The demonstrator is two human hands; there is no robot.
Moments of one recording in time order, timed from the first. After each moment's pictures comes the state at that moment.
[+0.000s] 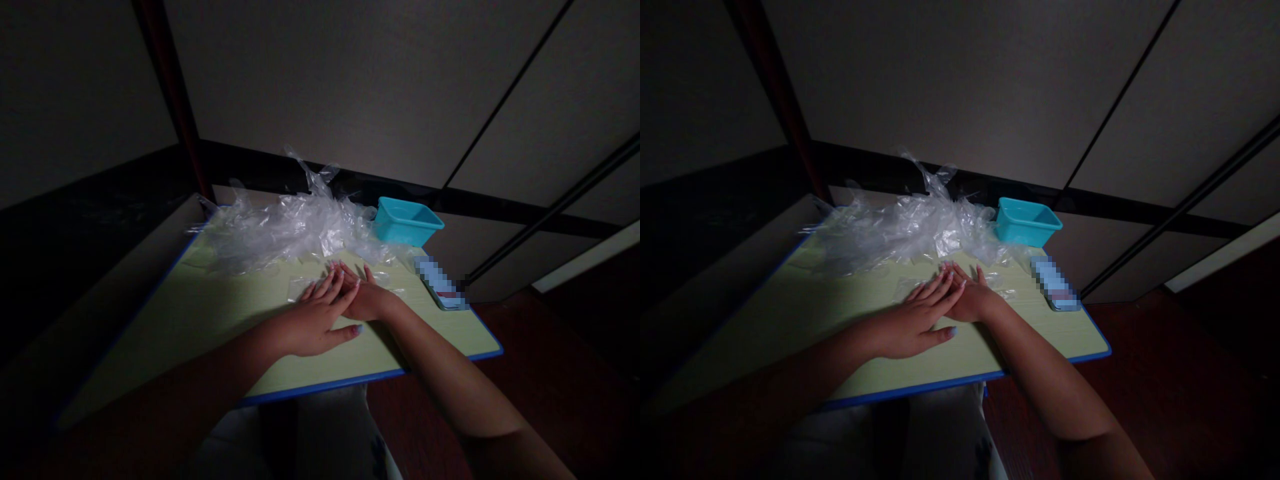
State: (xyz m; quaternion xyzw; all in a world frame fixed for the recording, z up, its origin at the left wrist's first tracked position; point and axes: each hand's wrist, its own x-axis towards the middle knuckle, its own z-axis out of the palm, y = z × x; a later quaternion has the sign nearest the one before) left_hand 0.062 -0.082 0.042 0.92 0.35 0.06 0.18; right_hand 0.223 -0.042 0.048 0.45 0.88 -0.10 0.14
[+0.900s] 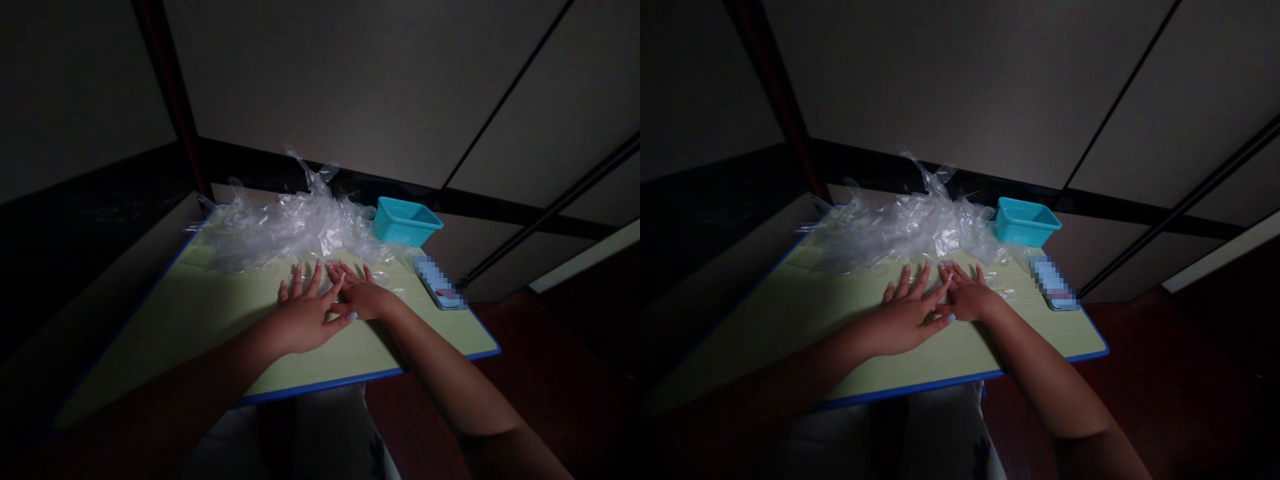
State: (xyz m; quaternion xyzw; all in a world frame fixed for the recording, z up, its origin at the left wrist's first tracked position) left_hand 0.060 -0.084 0.039 0.84 0.51 0.07 0.18; right_hand 0.224 -0.044 0.050 0.47 0.86 -0.12 0.12
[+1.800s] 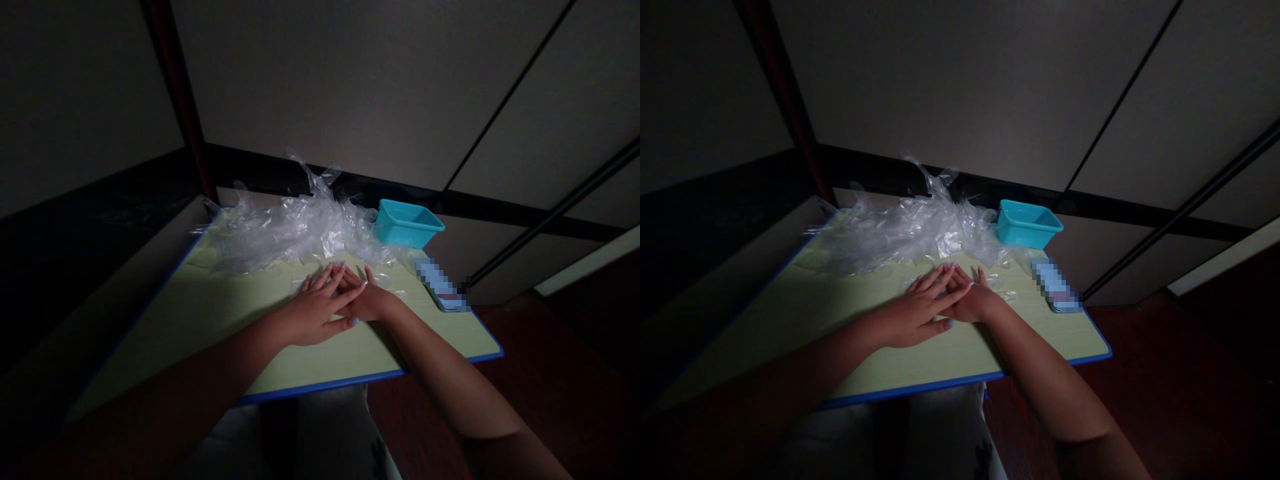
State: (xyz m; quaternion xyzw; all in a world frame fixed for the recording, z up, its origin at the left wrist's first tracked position) left_hand 0.058 -0.071 0.038 0.92 0.35 0.09 0.13; right_hand 0.223 -0.043 0.046 0.47 0.87 -0.10 0.13
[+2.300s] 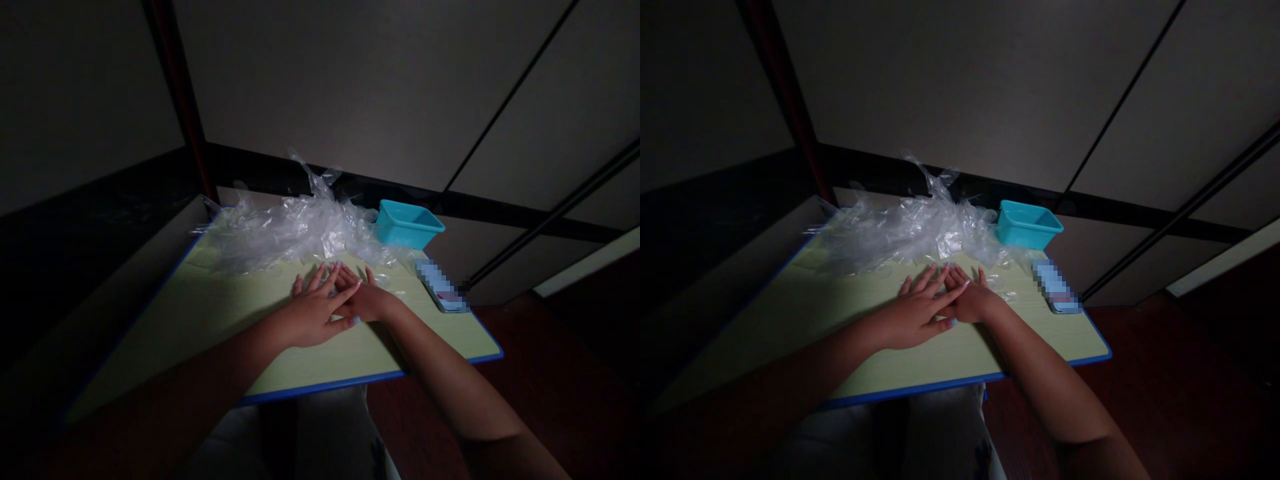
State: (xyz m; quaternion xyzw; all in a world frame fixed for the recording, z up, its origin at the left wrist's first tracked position) left_hand 0.059 -0.074 0.038 0.90 0.41 0.09 0.14; right_hand 0.224 -0.043 0.048 0.47 0.87 -0.11 0.11
